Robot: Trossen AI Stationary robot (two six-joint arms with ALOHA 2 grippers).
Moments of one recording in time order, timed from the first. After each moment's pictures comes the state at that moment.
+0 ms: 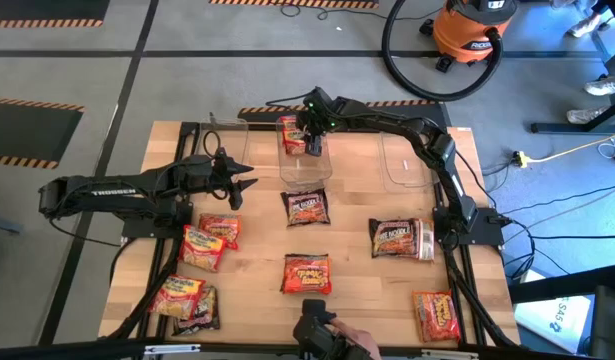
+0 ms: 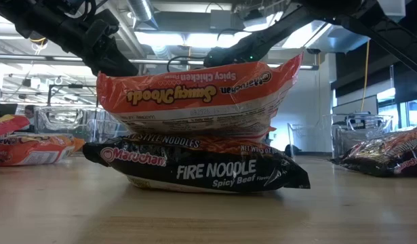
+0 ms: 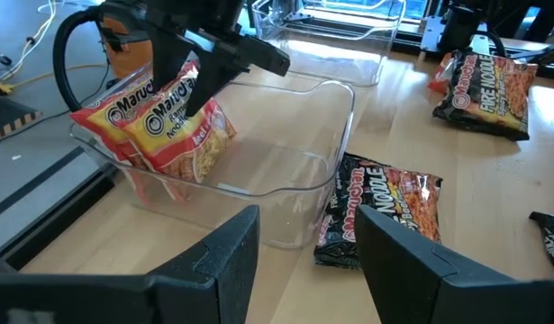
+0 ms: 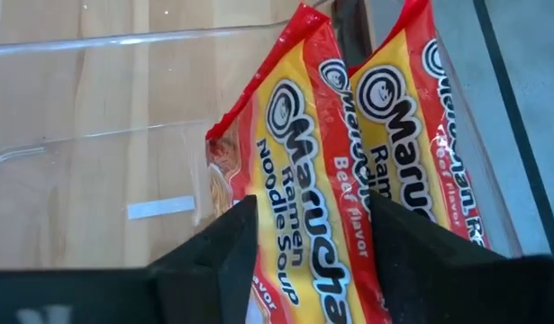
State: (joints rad) left arm 0.24 0.71 0.43 -0.10 -0.17 -0.09; right arm -0.56 2.21 1.84 -0.52 -0.15 -0.49
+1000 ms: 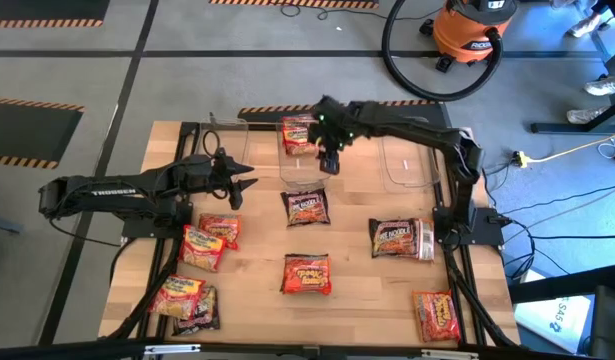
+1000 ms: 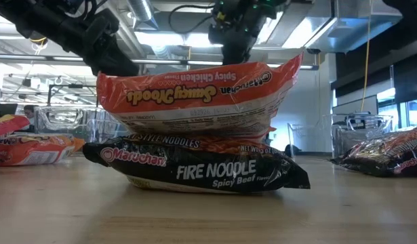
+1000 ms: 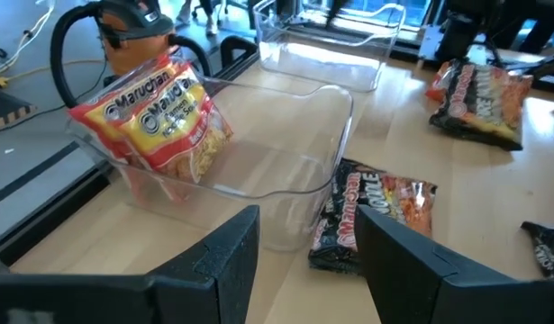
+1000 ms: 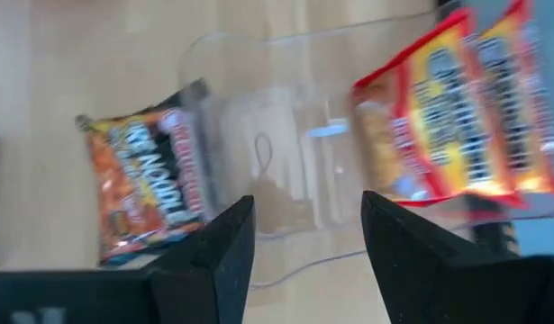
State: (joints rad) left arm 0.24 0.71 0.43 -0.08 -0.16 -0.13; right arm -0.37 1.90 1.80 -0.95 -0.12 -0.29
